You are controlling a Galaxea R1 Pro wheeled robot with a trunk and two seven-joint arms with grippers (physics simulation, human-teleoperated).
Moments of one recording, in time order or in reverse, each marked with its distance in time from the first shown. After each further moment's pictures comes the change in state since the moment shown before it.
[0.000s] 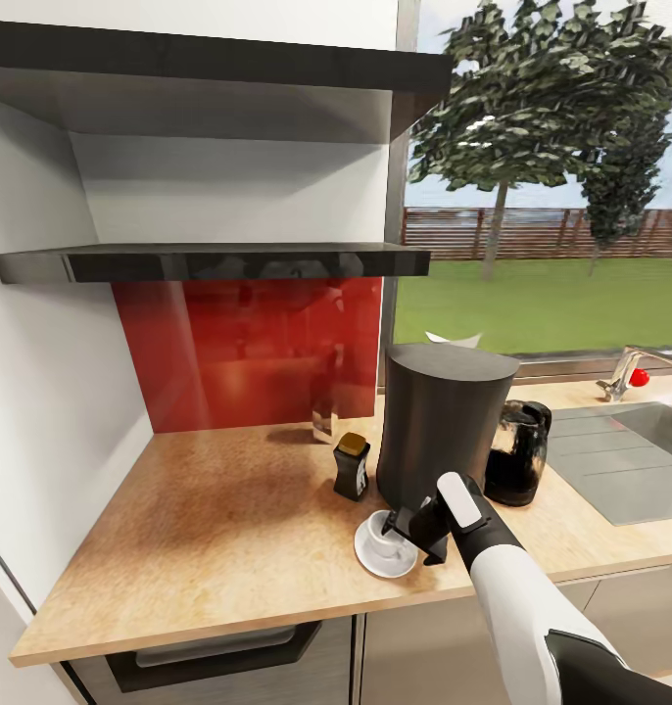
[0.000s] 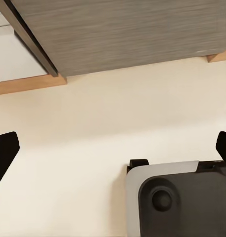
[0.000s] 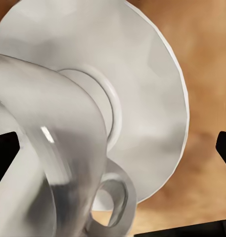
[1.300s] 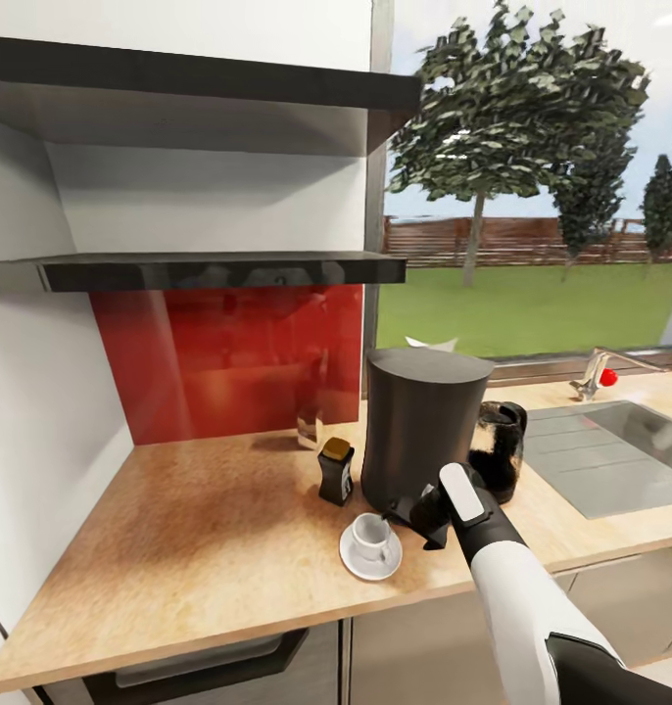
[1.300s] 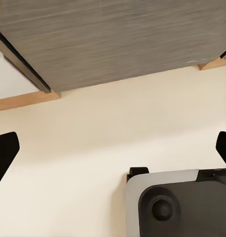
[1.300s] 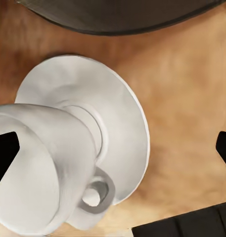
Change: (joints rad) left arm -0.002 -0.001 0.001 -0.001 0.001 -0.001 0.000; right arm 0.000 0.007 -0.001 -0.074 -0.002 0.005 -0.002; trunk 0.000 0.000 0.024
